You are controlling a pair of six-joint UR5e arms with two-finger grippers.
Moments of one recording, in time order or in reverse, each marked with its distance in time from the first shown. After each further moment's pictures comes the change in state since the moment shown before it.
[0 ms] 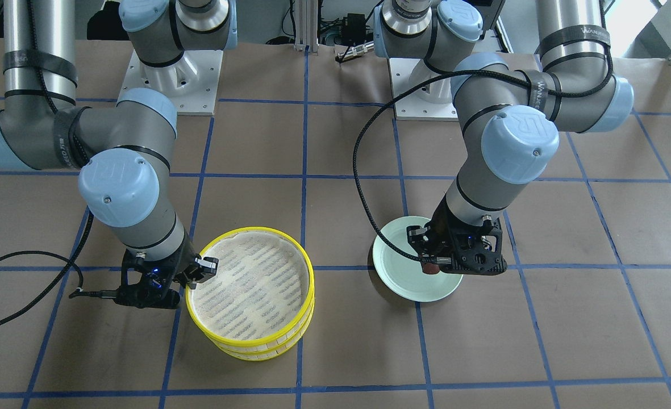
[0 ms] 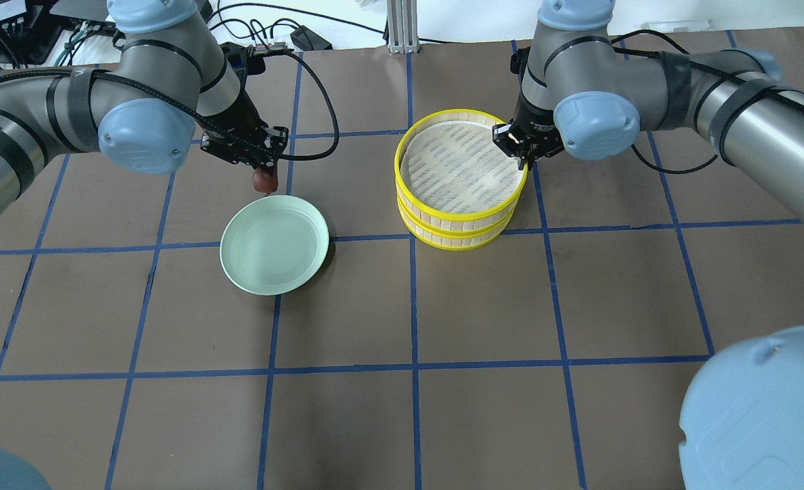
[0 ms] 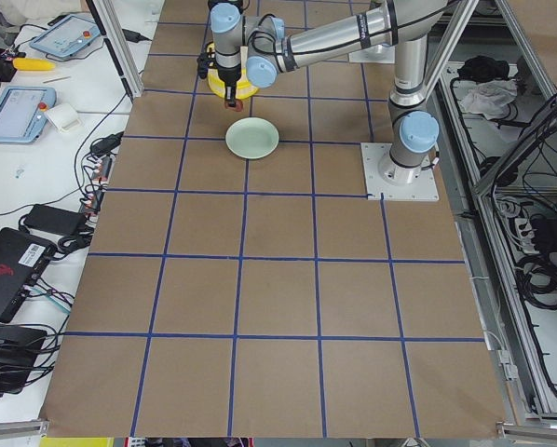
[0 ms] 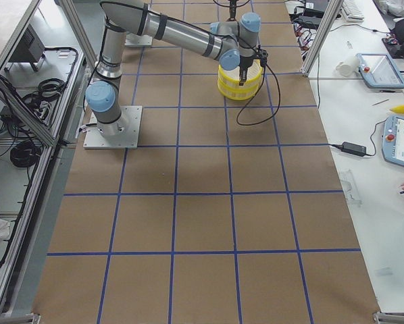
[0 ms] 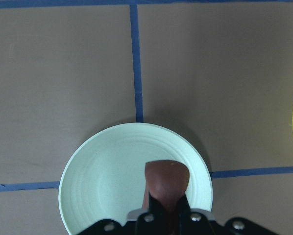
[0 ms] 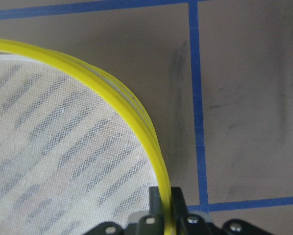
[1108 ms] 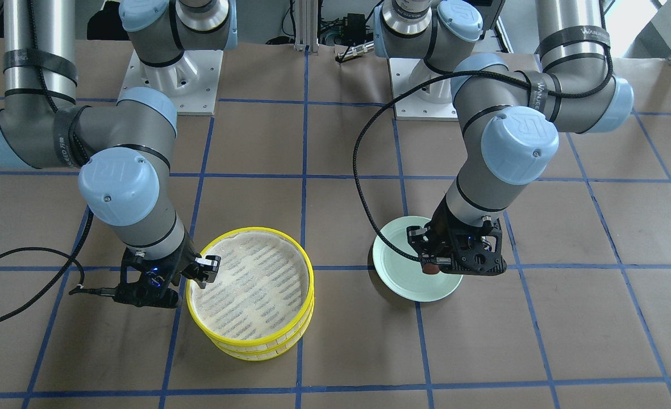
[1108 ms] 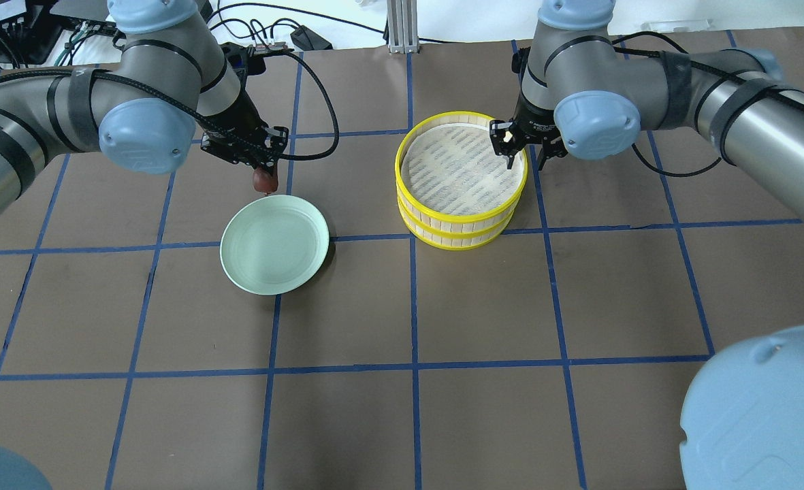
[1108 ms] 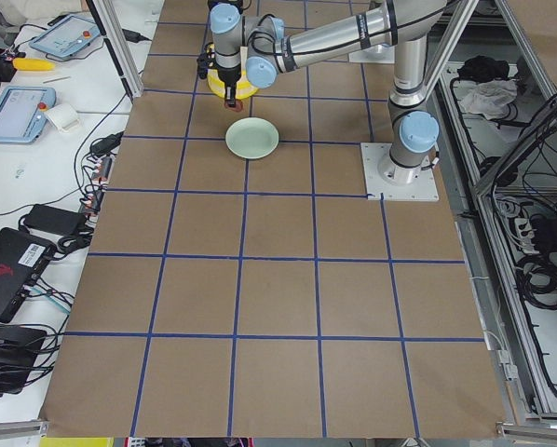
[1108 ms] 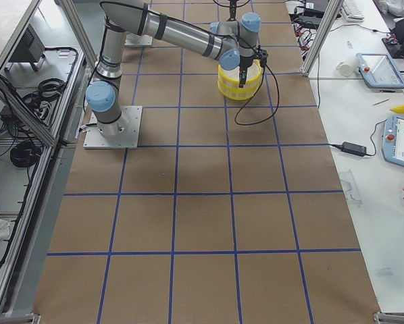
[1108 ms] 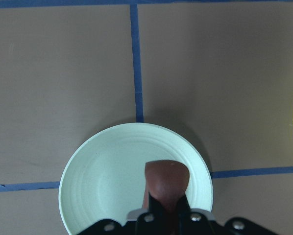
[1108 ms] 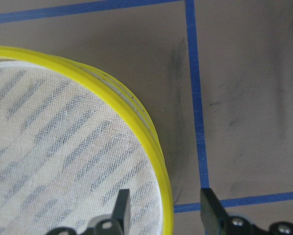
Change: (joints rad) left arm 0.000 -0.001 0.000 0.000 0.000 0.001; right arm 0.000 -0.002 0.000 0.004 0.004 0.030
